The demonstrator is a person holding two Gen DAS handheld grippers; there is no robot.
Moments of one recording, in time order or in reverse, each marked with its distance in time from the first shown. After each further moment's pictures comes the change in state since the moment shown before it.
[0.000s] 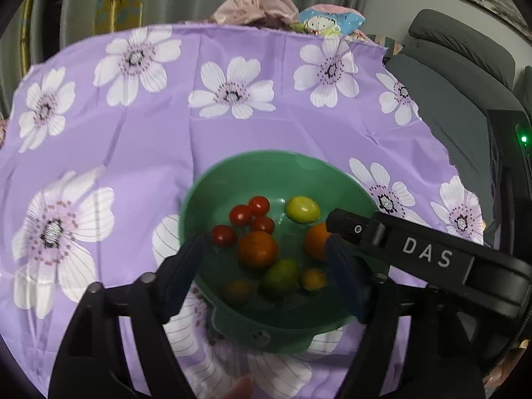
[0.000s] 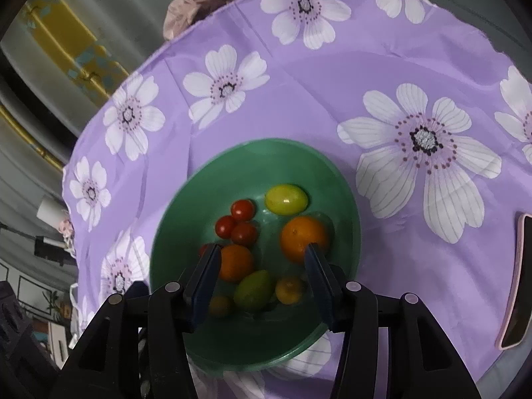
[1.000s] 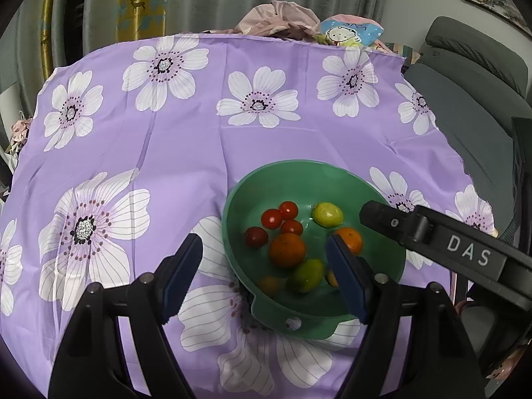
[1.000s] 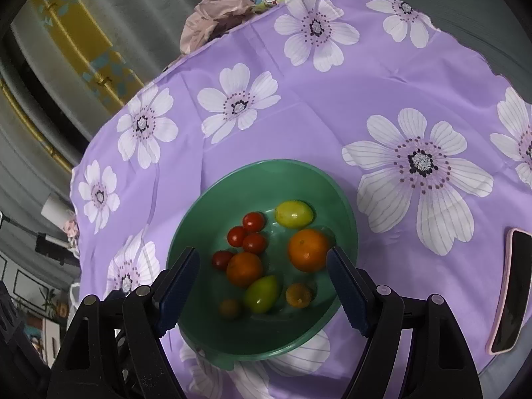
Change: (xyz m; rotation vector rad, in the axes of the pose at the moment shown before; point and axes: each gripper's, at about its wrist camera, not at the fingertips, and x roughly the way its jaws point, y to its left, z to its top) left arm -0.018 0.019 -0.002 -0.030 -0.013 0.078; right arm -0.019 0.009 -0.001 -0.050 -0.056 0.005
